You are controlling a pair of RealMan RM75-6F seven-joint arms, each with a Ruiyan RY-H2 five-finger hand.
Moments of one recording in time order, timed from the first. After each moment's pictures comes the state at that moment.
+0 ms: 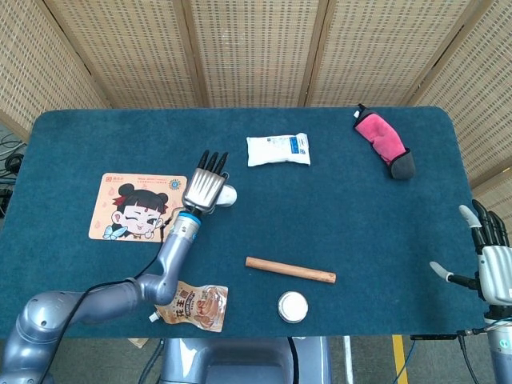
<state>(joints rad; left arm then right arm) -1.07 -1.83 -0.22 -1.03 0.83 0.96 0.73 0.13 -1.21 0.14 -1.40 -1.51 1.56 0.36</state>
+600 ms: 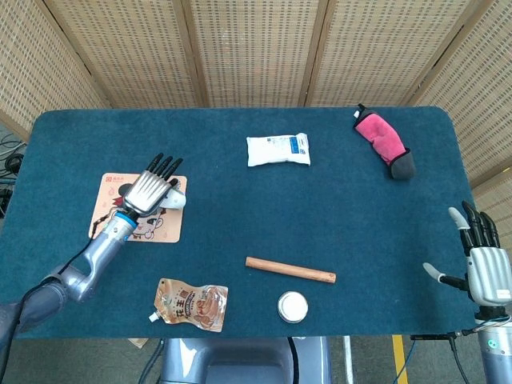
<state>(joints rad) -0.86 -1.64 0.05 -0.80 1.37 1.00 0.11 0.13 -1.24 0.13 -1.41 -1.52 1.57 0.23</state>
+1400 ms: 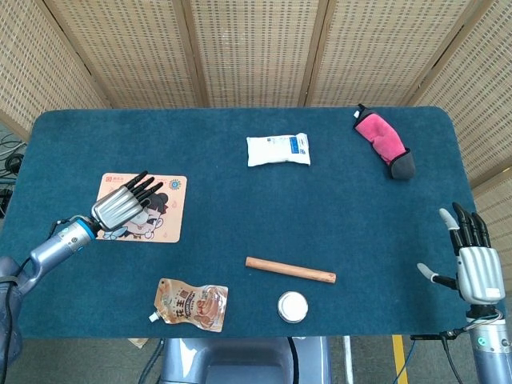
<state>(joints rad) -0.74 -1.73 0.32 -0.18 1.78 1.22 -0.19 0.14 -1.27 0.13 -1.40 -1.52 1.55 0.16</state>
